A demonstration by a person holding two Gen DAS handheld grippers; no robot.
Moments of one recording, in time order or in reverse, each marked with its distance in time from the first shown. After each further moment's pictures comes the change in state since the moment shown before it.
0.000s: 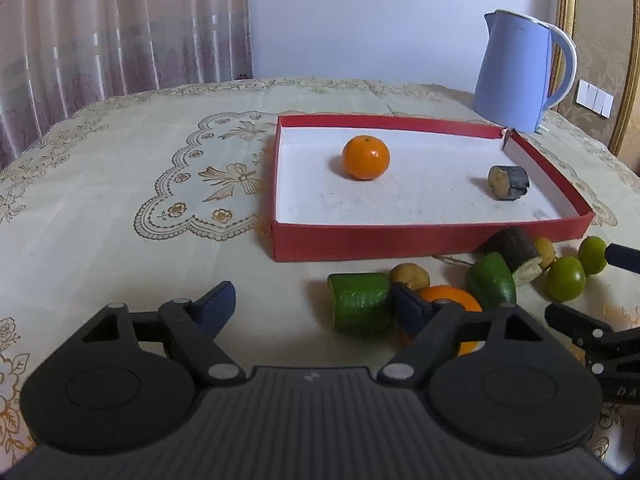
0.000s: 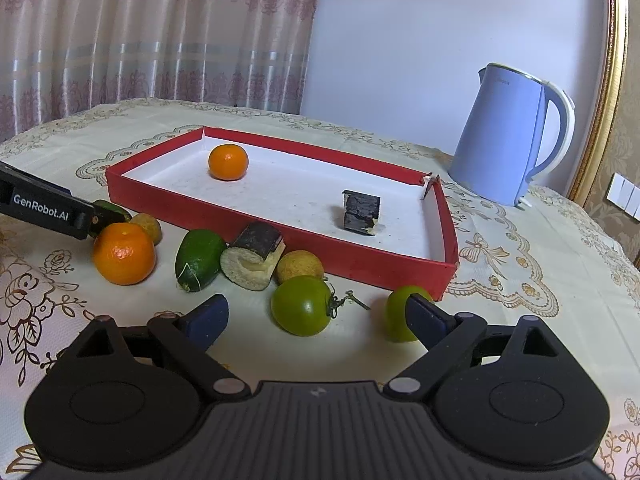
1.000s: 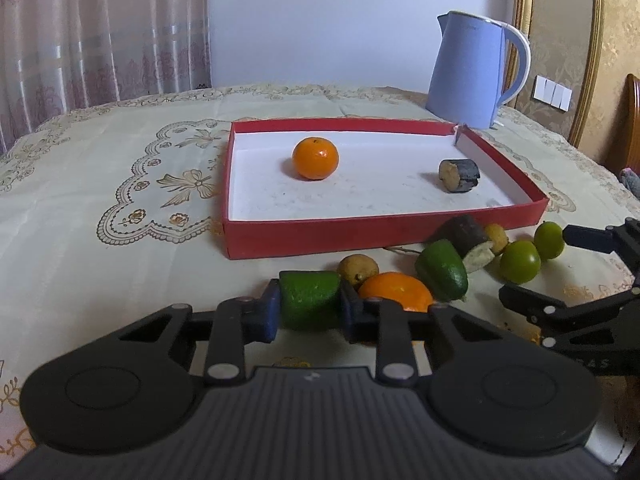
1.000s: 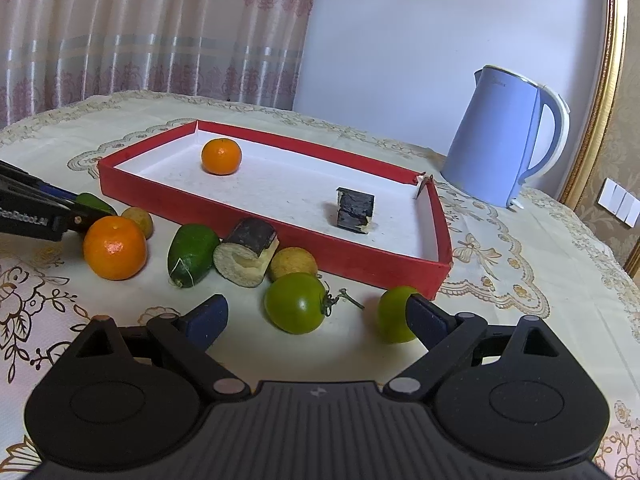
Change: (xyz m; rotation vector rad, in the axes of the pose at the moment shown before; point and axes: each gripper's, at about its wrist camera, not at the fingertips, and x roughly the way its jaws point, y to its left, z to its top) left arm -0.012 -0.009 -0.006 0.044 -0.028 -0.124; right arm 0.002 0.003 0.000 -0.020 0.011 -0.037
